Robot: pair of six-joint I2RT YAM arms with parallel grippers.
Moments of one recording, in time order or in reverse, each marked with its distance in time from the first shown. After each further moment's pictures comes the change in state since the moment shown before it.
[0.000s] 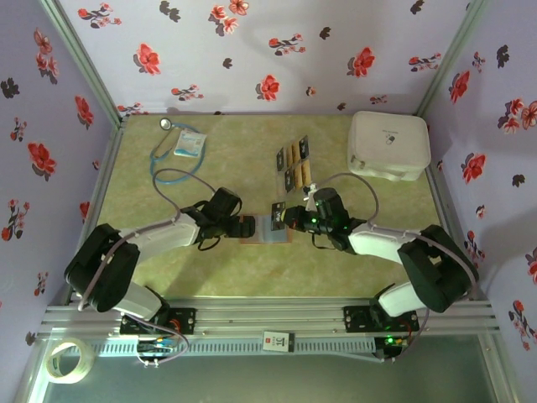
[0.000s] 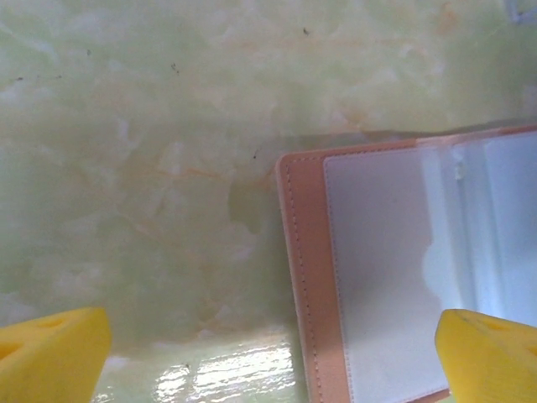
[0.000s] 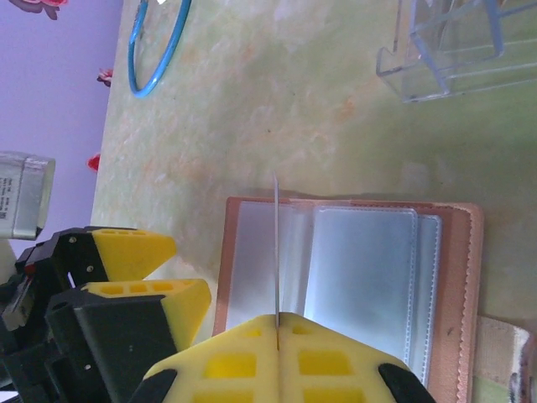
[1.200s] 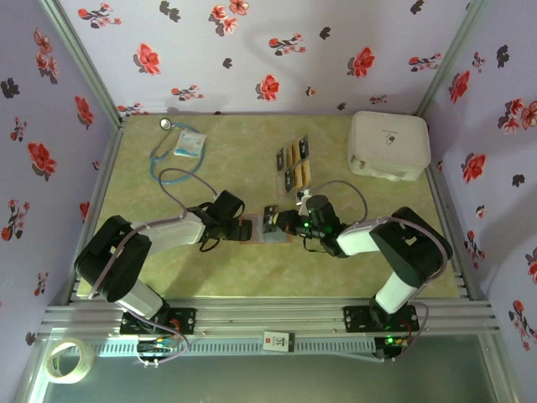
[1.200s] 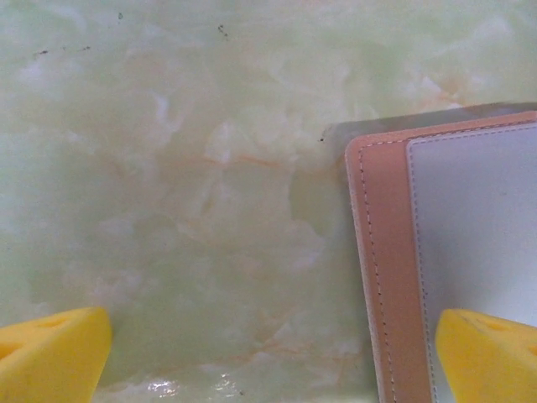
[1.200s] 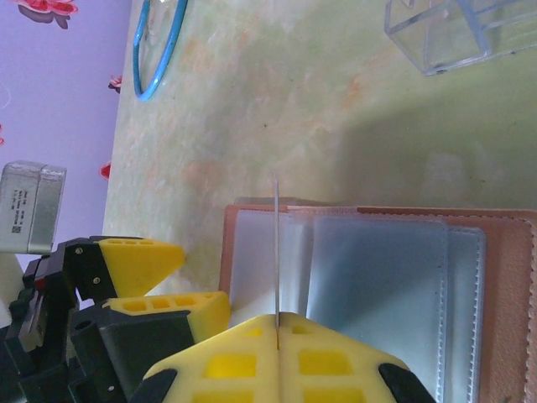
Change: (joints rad) left arm 0.000 0.074 0.000 -0.001 -0.077 0.029; right arm 0.041 0.213 -0.034 0.312 0.010 0.095
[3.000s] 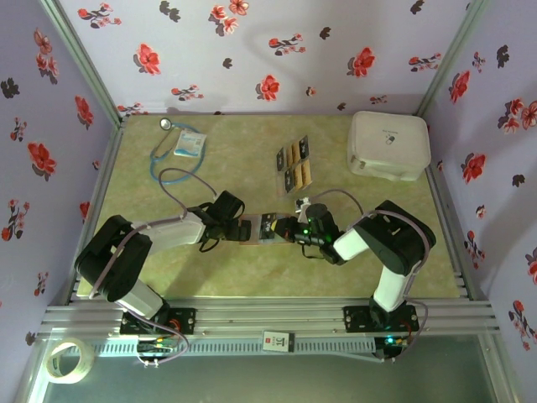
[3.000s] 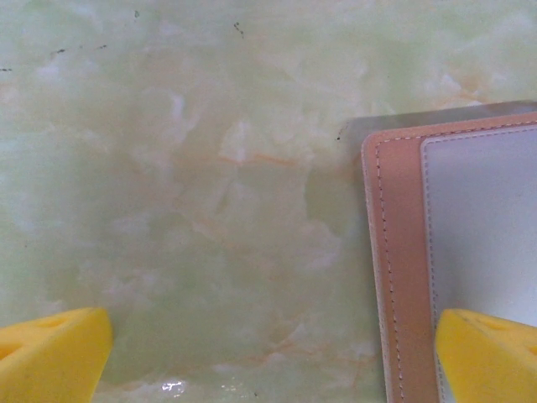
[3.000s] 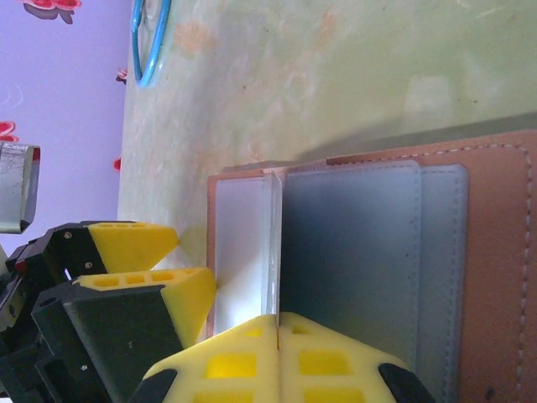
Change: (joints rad) left arm 0.000 0.004 0.000 -0.007 -0.018 0.004; right arm 0.021 0.119 -0.066 0.220 -0.034 0.088
